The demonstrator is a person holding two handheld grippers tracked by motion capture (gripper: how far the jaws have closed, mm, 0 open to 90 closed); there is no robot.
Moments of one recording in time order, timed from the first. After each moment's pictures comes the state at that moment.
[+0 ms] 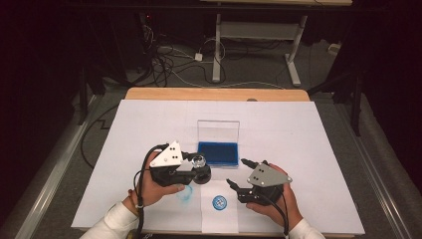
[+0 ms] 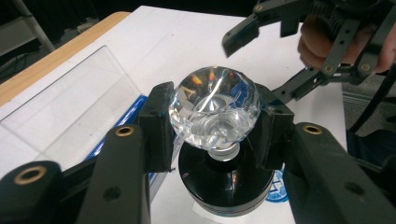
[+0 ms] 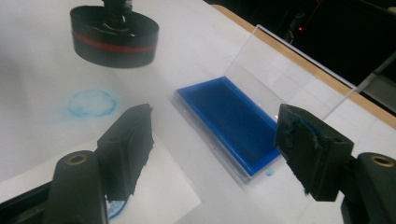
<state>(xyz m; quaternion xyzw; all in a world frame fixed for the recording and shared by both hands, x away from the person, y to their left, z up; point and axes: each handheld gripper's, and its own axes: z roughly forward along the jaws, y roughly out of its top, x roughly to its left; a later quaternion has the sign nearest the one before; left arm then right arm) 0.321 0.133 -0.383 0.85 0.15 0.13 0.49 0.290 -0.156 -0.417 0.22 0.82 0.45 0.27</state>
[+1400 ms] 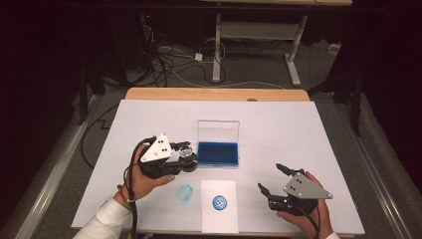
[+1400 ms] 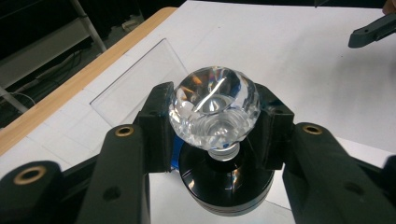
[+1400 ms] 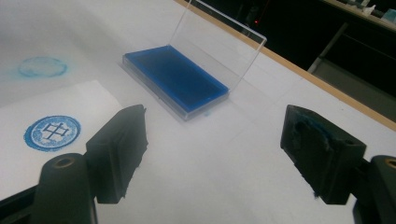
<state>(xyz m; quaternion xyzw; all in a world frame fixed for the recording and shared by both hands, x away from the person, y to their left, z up) 0.330 0.156 -0.374 0.84 0.18 0.19 0.47 0.266 -0.228 -0.424 0.27 0.79 0.44 0.32</state>
